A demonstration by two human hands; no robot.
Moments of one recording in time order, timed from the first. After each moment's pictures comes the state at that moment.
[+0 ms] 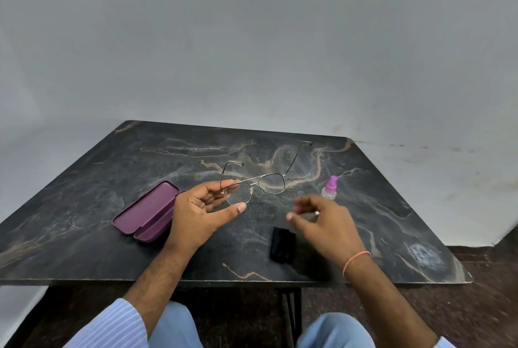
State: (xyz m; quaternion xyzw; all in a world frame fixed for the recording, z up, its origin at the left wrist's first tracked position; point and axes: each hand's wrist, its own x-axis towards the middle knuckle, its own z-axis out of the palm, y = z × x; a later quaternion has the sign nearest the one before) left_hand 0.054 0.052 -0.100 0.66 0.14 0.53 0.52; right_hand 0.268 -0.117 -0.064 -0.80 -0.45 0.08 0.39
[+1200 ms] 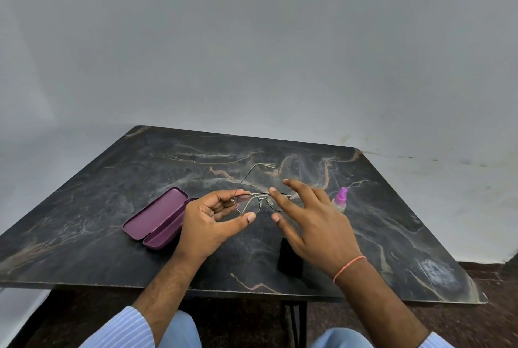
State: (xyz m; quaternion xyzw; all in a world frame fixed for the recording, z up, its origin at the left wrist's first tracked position) left_hand 0.051 0.053 -0.101 0.66 0.15 0.53 0.51; right_hand 0.248 -0.097 -0.051 -0.71 -0.64 -0.25 0.16
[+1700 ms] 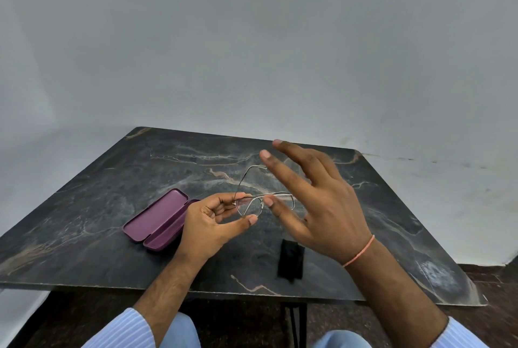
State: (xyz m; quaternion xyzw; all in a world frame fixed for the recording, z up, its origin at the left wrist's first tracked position) left_hand 0.052 0.050 -0.100 0.64 0.15 0.52 0.55; right_hand 0.228 -0.097 0.018 -0.55 -0.71 -0.33 0.29
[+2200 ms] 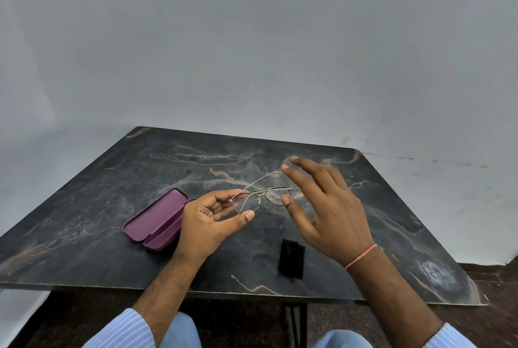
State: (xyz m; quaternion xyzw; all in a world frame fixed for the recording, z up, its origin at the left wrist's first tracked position) left_hand 0.054 0.054 -0.103 0.61 0.14 0.54 0.56; right_hand 0.254 -0.098 -0.017 -0.65 -0.65 -0.30 0.27
